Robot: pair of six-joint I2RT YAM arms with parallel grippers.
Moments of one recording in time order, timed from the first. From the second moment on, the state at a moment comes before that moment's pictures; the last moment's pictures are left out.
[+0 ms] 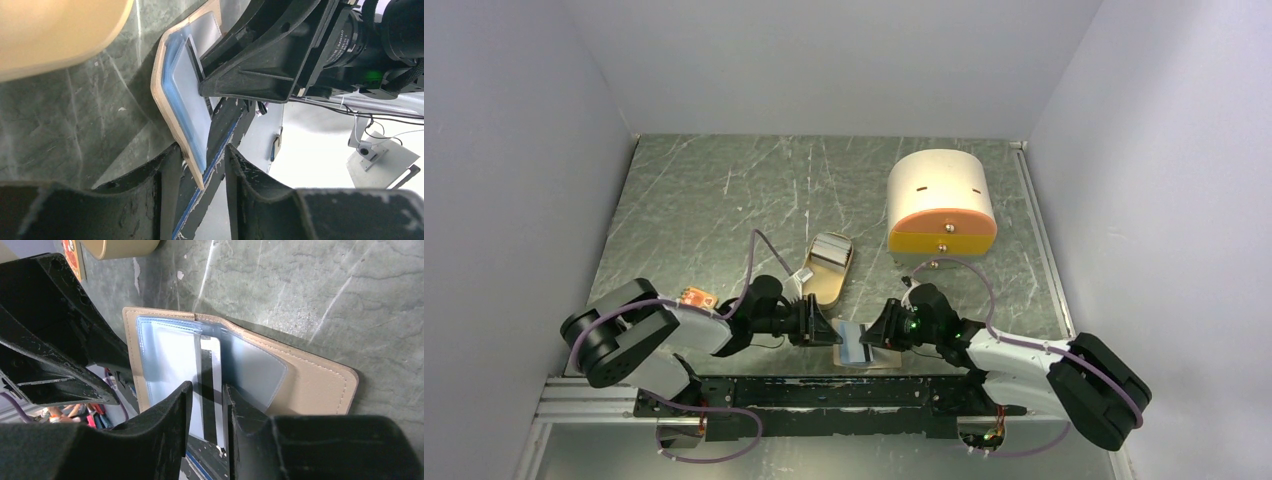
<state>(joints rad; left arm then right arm) -0.86 1.47 0.25 0.74 0.52 -1.09 0.75 1.07 0.14 0.25 -0.31 1.01</state>
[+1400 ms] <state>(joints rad) -0.89 1.28 0.26 0.39 0.34 -1.04 0.86 1.16 0.21 0.33 -0.27 1.04</state>
